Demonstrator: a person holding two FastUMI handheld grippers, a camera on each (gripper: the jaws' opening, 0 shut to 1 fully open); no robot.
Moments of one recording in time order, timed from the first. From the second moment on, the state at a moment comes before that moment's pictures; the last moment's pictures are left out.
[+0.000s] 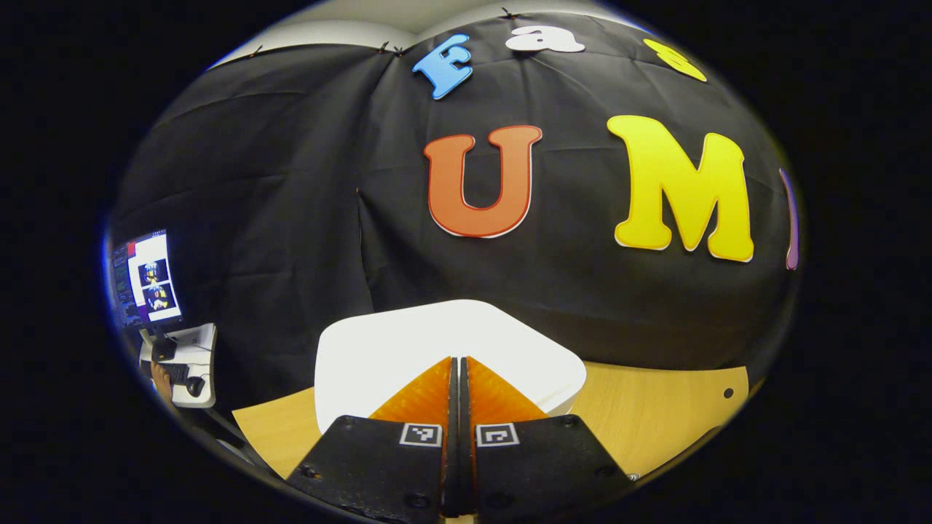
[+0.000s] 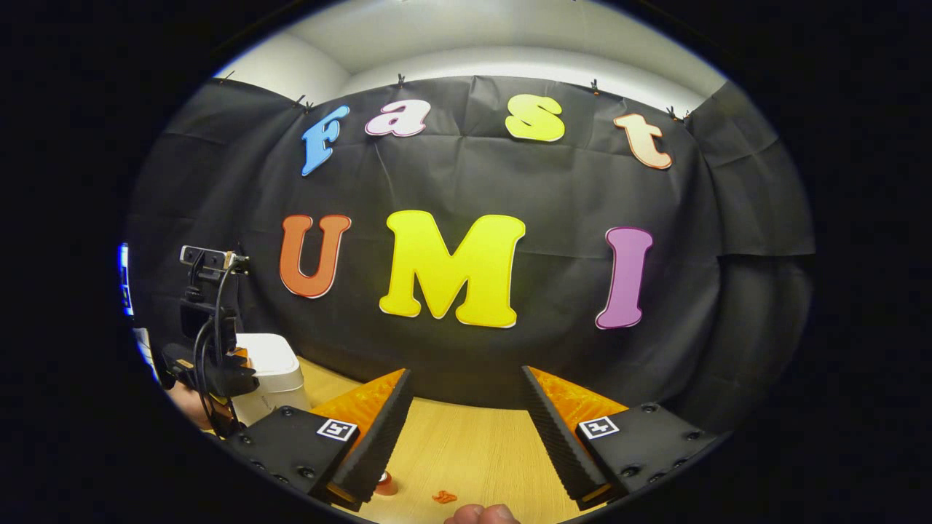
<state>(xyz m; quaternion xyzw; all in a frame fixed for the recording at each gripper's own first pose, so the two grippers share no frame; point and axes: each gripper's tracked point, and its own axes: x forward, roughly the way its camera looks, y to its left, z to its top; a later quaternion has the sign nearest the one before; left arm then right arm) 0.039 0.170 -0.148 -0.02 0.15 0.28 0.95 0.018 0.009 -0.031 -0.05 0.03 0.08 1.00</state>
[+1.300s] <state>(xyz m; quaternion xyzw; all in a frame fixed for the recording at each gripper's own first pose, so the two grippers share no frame) 0.001 0.052 -0.060 0.02 0.06 0.04 1.00 -0.004 -0.045 -0.081 -0.03 0.07 0.05 1.00</state>
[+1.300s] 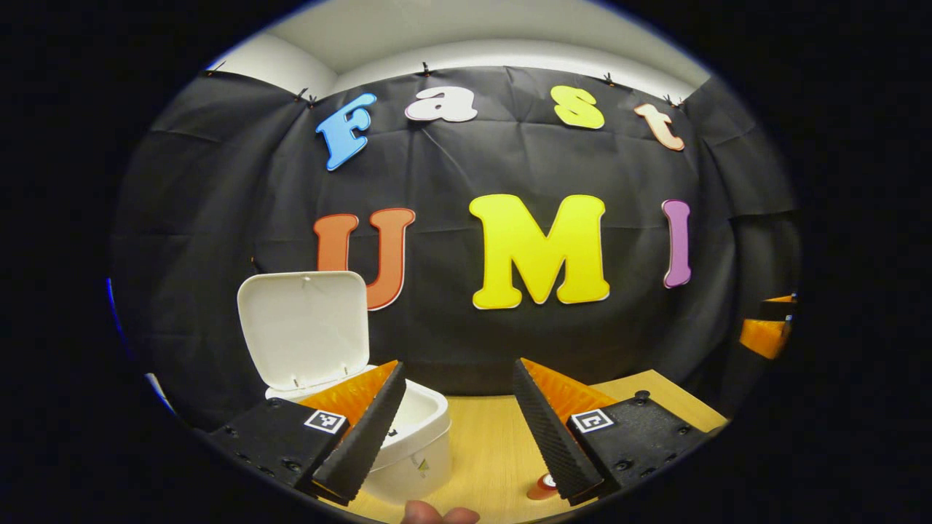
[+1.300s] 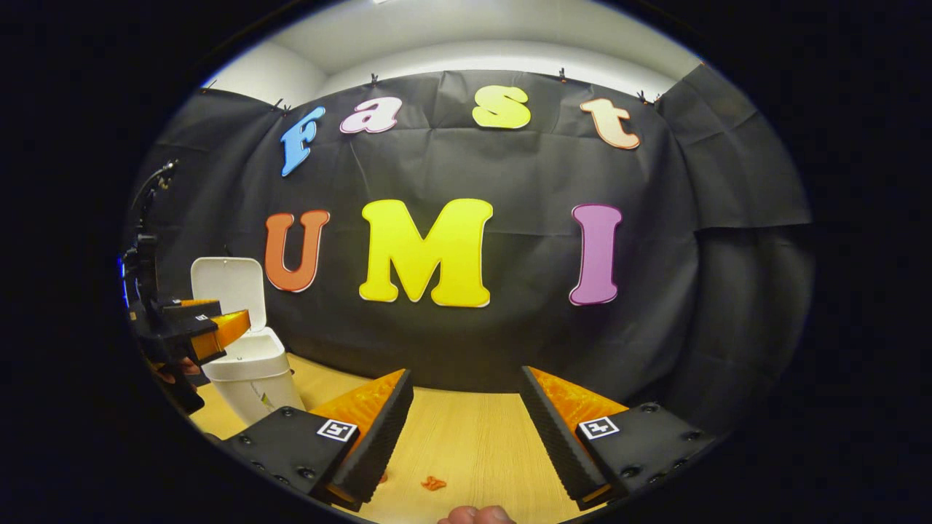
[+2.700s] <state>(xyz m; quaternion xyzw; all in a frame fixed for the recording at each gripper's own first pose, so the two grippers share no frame) -0.121 0.058 -0.158 0.03 0.25 0.10 0.96 0.031 -0.014 -0.419 -0.08 0.39 0.17 0.90</state>
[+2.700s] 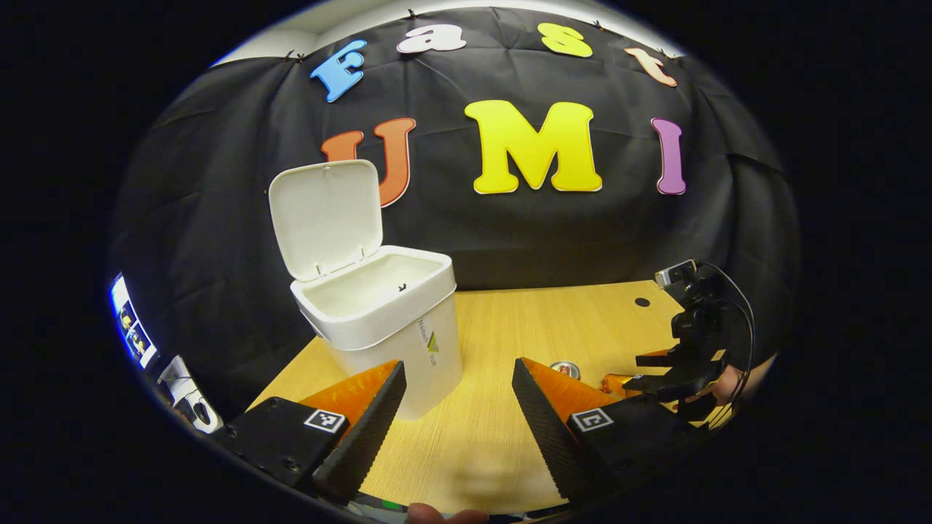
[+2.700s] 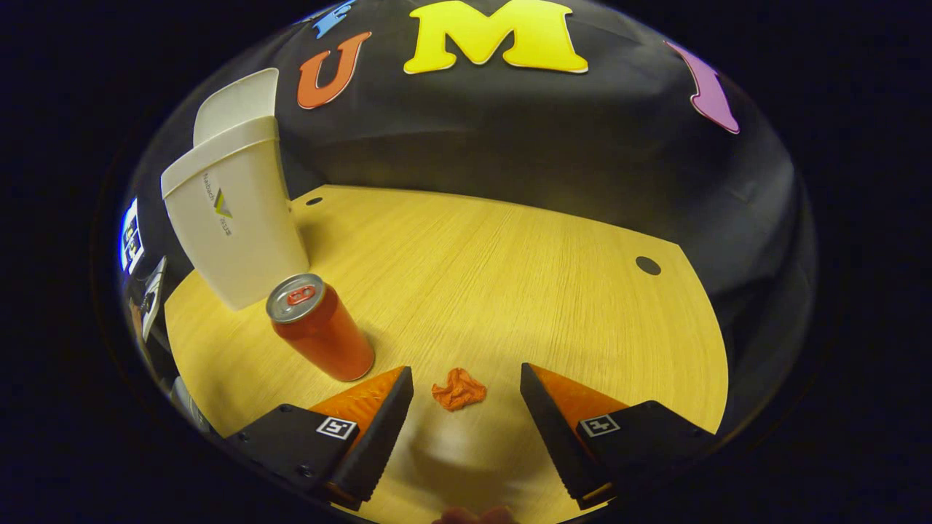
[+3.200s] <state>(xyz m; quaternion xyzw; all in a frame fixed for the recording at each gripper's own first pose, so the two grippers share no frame) -0.147 0.085 -0.165 0.03 0.27 0.15 0.95 0.031 -0.016 -0.467 -0.09 0.45 0.17 0.87</state>
